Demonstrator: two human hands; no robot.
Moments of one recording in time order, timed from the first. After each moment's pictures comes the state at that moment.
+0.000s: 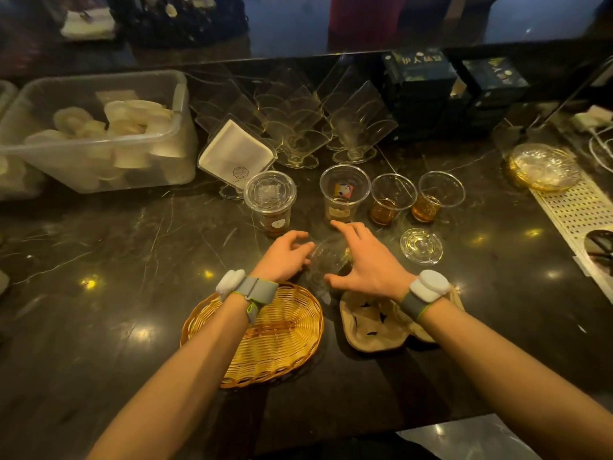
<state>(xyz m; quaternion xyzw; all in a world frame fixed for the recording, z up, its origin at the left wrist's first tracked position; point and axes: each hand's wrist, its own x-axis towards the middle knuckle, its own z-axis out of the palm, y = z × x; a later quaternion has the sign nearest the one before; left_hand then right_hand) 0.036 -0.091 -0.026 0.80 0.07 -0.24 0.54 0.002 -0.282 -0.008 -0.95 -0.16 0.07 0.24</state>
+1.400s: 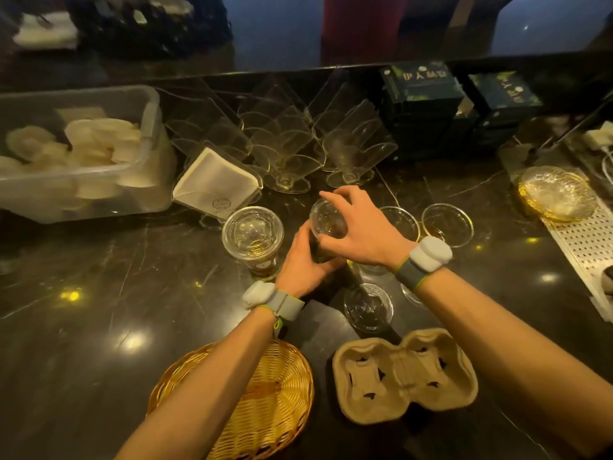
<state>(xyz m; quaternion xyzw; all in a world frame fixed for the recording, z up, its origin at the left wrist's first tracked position) 0.102 -0.142 -0.045 0.82 -0.03 -0.13 0.56 0.124 -0.294 0.029 -0.96 -0.14 0.05 0.25</state>
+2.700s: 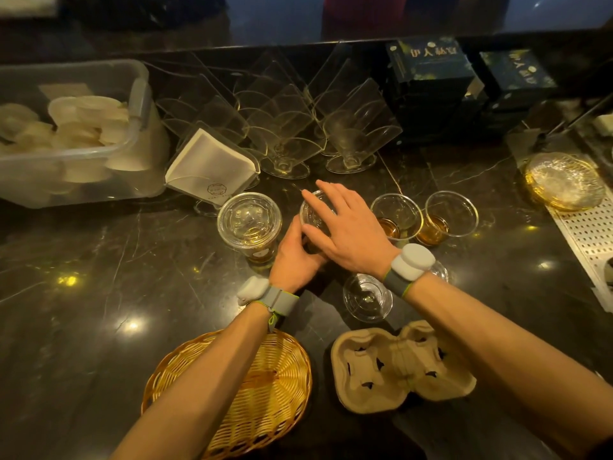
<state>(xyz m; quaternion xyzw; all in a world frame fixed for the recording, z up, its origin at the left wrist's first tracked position) 0.097 -0.136 -0.058 0.80 -0.01 -0.08 0.60 0.111 -0.279 0.010 -0.97 -0.21 0.00 0.10</state>
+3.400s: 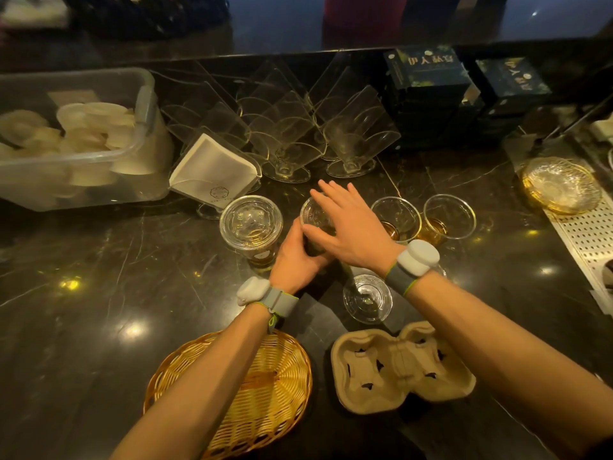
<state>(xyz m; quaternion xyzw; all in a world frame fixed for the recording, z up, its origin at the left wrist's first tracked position) 0.097 -0.133 -0.053 0.81 -0.02 -0.09 0.57 0.117 -0.277 0.018 -0.96 -0.19 0.02 0.19</state>
